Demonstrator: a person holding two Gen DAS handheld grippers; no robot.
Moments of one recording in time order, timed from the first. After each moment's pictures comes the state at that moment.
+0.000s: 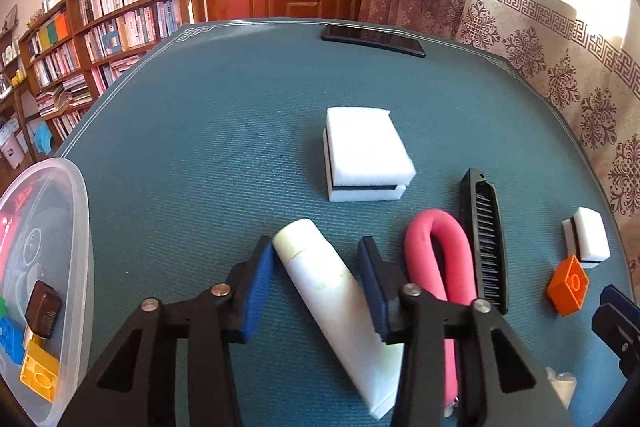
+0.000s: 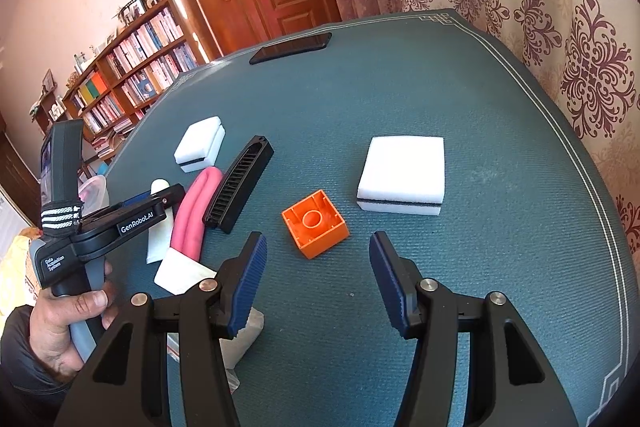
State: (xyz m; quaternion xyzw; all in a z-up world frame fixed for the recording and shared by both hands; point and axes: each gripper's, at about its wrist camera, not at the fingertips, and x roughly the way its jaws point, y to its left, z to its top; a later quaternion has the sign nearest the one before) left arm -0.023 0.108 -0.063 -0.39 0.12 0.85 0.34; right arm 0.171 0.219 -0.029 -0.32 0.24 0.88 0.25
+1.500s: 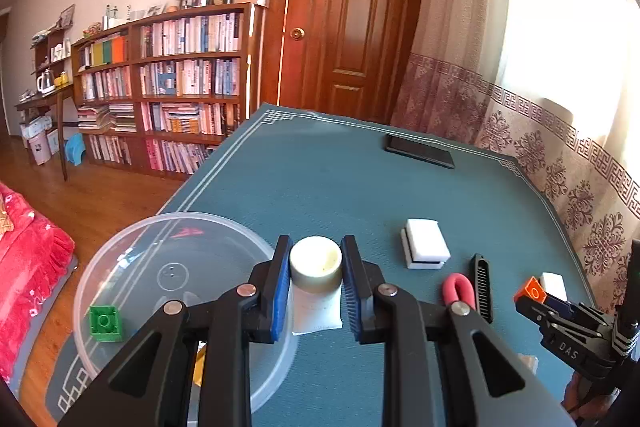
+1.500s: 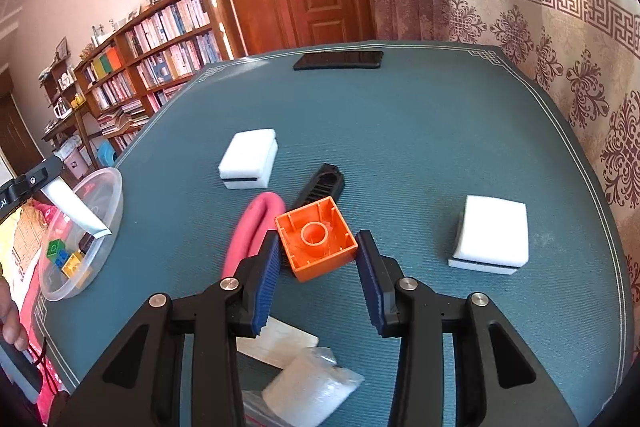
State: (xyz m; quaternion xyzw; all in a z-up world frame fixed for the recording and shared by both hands) left arm -0.030 -0.025 0.035 -0.29 0.03 0.91 0.29; right arm 0.101 0.181 -0.005 -0.33 0.18 0.90 0.22
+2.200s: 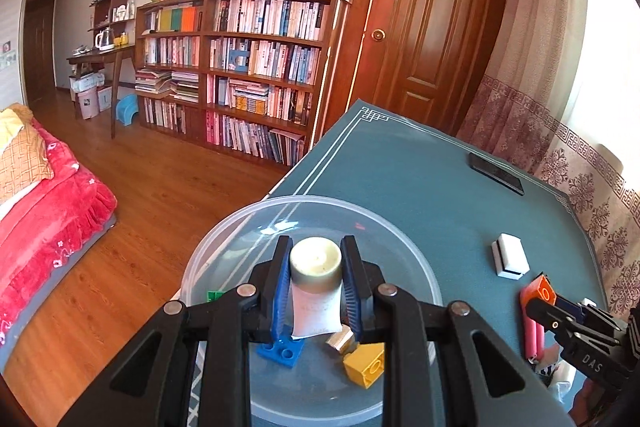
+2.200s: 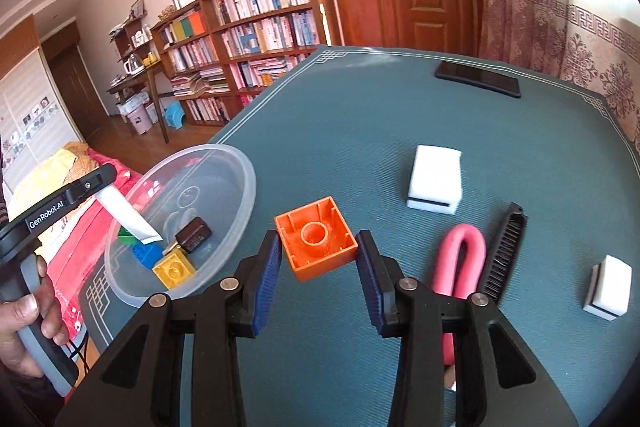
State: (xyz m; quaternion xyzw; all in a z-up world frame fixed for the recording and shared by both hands) left arm -0.075 -0.130 0.019 -0.32 -0.03 0.93 0.20; right arm 0.015 0.082 0.014 -0.35 0.13 0.92 0.08
